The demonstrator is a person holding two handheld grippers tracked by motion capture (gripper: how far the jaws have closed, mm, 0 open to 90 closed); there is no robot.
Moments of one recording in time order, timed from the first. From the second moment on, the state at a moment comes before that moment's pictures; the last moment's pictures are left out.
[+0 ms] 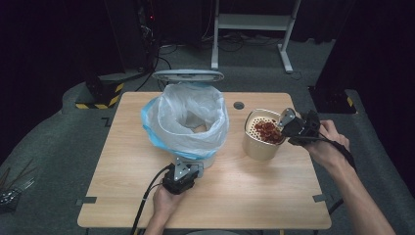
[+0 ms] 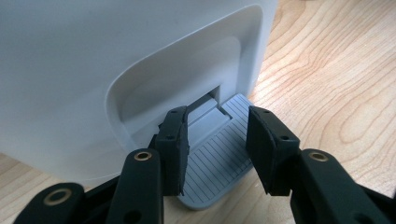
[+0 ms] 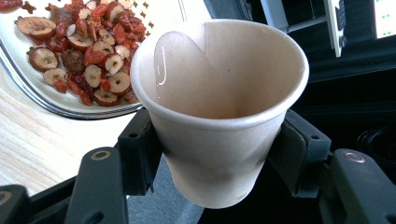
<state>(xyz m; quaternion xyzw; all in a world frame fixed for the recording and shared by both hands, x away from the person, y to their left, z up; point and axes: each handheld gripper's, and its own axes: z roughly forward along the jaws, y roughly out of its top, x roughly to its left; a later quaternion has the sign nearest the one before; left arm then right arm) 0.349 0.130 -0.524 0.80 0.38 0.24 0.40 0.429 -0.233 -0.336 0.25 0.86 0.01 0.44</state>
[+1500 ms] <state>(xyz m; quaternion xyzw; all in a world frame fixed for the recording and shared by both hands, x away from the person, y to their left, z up) 0.350 0.130 -0.524 0.80 0.38 0.24 0.40 0.433 -0.221 -0.342 0.21 0.86 -0.05 0.46</state>
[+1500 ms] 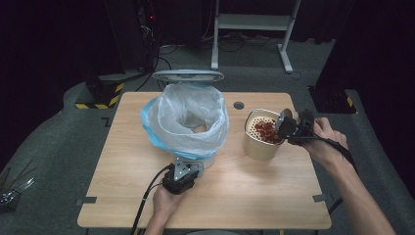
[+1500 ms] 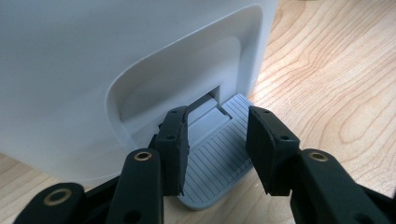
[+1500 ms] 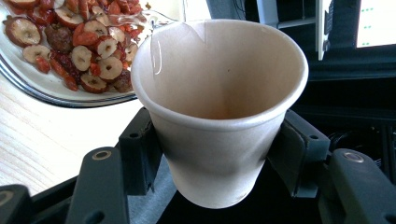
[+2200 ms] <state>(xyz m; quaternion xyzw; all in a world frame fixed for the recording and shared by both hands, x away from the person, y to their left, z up) 0.350 0.130 -0.524 0.80 0.38 0.24 0.40 0.437 -0.210 -0.347 0.16 0.85 -0.14 0.48</state>
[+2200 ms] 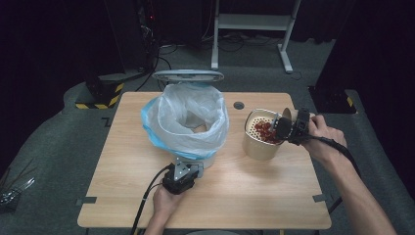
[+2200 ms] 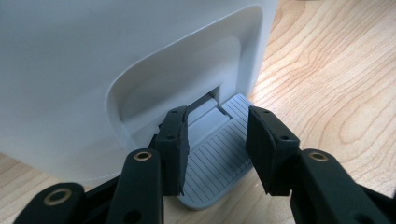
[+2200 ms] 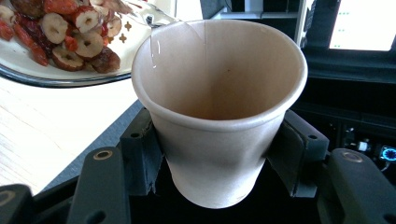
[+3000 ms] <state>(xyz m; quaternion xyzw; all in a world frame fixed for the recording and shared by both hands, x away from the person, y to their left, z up) 0.350 0.130 -0.523 0.80 0.37 0.24 0.40 0.436 -0.201 -0.348 0.16 0.85 -0.15 0.49</state>
